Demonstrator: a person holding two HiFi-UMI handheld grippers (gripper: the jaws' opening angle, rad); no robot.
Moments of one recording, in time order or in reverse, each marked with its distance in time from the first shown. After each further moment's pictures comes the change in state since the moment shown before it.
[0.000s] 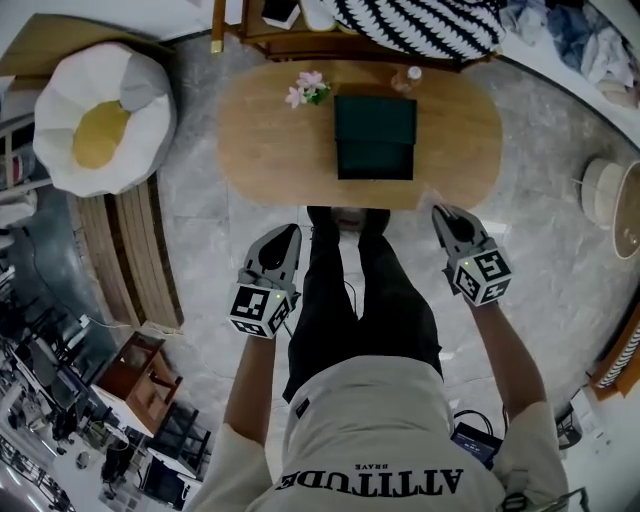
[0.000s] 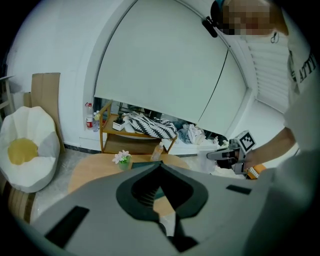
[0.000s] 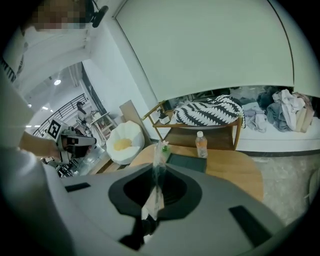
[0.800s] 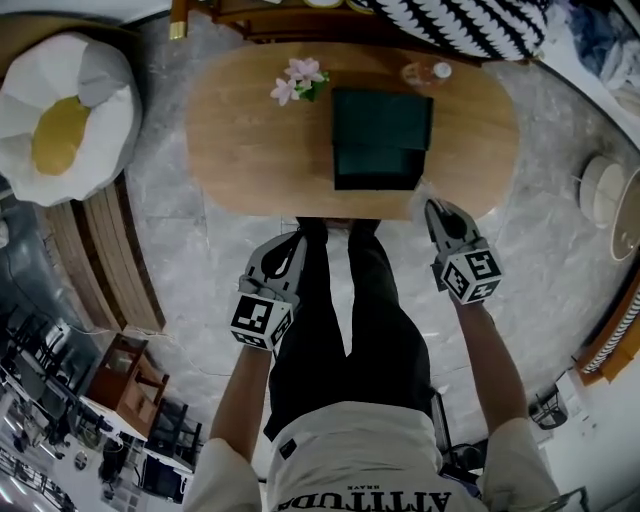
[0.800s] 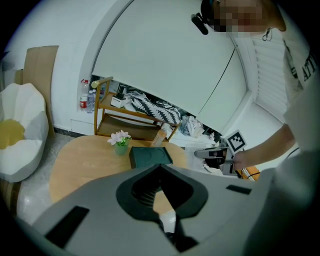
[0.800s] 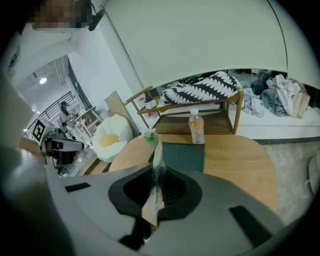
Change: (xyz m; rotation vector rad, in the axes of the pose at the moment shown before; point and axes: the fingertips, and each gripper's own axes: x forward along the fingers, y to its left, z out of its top) left arm 0.091 0.058 -0.078 -0.056 0.082 -0.091; right arm 0.125 -0.052 -0.061 0.071 0.049 -0.107
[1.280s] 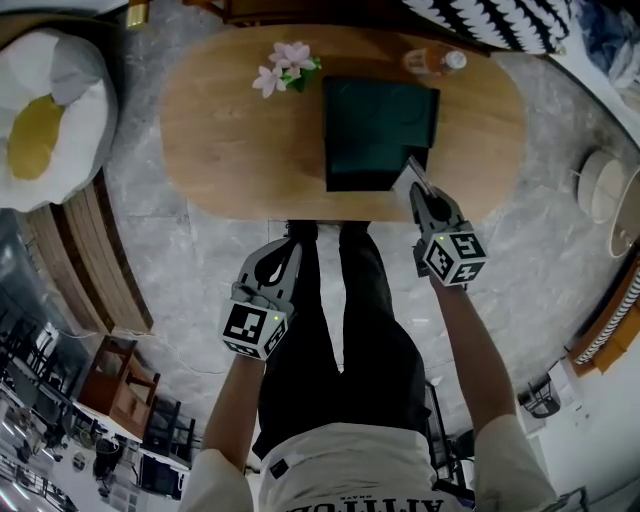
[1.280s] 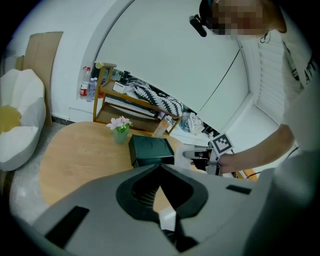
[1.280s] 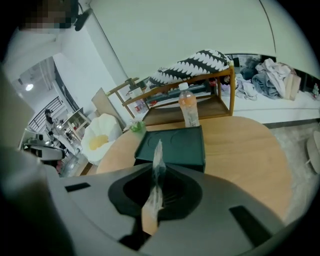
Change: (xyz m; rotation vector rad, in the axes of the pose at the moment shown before) left arm 0.036 0.021 -0.050 -0.046 0.037 -0.031; right arm 0.080 -0.031 -0.048 0.111 0.015 -0.069
